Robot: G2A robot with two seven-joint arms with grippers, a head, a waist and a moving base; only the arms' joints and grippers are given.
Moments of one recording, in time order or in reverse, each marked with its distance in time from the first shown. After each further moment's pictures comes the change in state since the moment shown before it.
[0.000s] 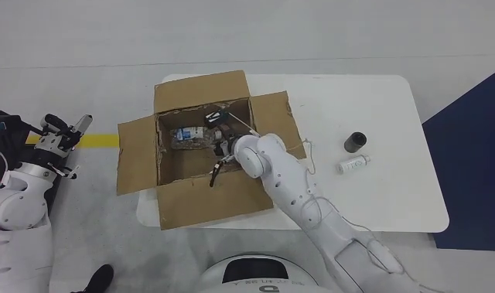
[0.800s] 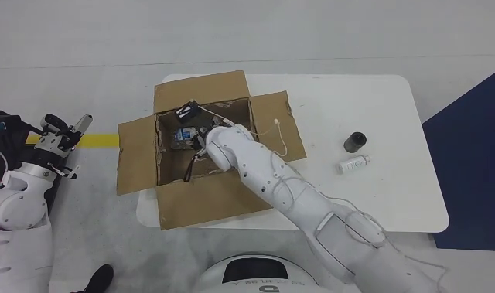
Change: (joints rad) left arm 0.000 0.000 0.000 0.000 0.000 0.000 0.000; right arm 0.271 -0.145 -0.247 0.352 0.037 0.118 -0.103
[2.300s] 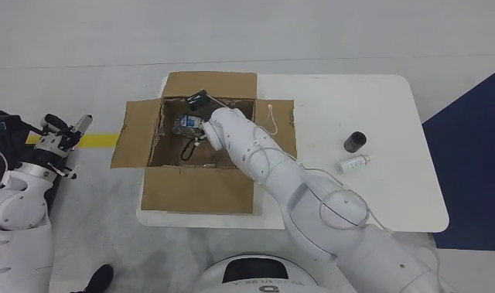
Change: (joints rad) left arm 0.000 0.000 0.000 0.000 0.000 0.000 0.000; right arm 0.280 -0.202 -0.030 0.624 0.238 0.053 -0.114
